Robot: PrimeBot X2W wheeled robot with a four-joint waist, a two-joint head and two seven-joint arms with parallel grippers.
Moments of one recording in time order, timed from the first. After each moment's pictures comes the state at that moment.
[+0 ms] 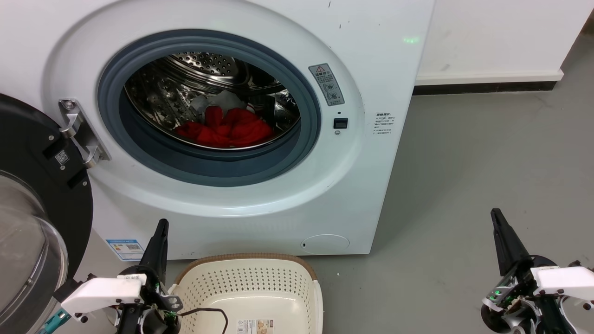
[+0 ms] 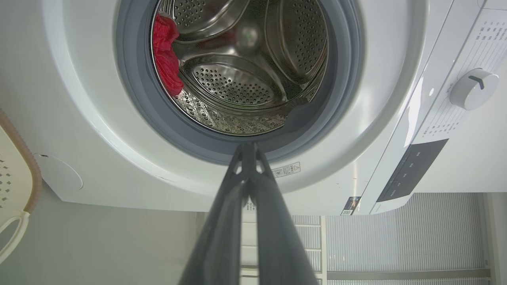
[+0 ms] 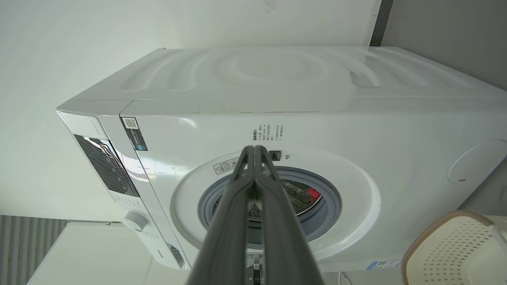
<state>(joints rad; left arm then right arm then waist) -0.11 0.05 0.11 0.25 -1.61 -0.13 0.11 -0.10 -0.05 -0.11 0.25 1.62 0.13 0.11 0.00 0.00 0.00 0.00</state>
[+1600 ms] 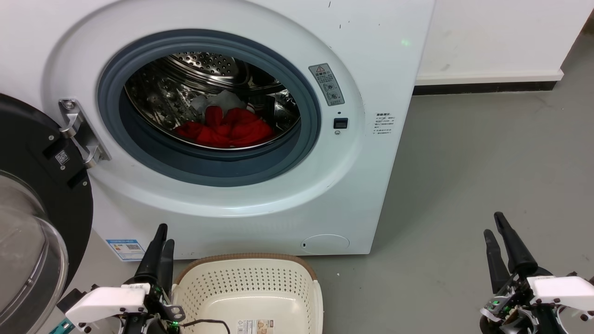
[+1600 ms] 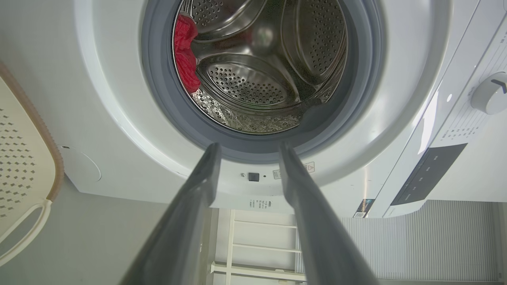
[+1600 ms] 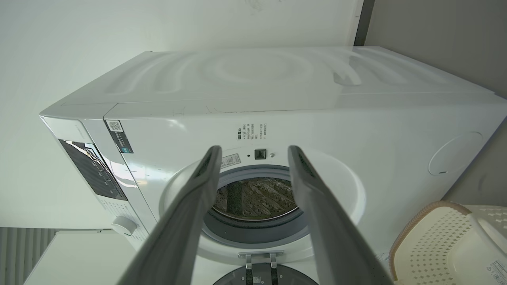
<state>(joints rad) -0.08 0.05 0.11 0.27 -1.61 -0.13 0.11 -0.08 -0.05 -0.11 0.27 1.62 0.13 0.11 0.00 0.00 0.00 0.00</state>
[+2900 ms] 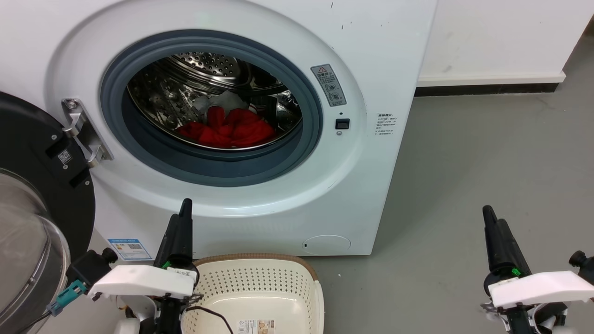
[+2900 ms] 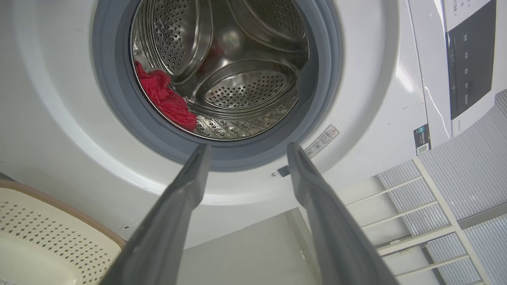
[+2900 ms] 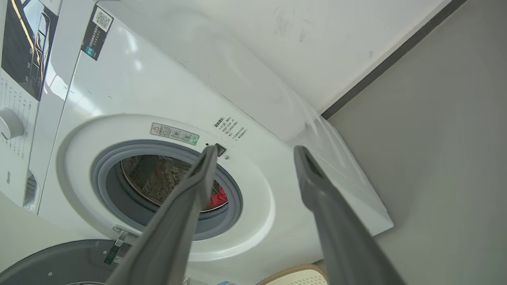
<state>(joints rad) -0.11 0.05 0.00 0.19 -1.07 -0.13 -0.06 -0.04 -0.05 -0.05 0.14 0.92 0.13 -0.06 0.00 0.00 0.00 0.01</state>
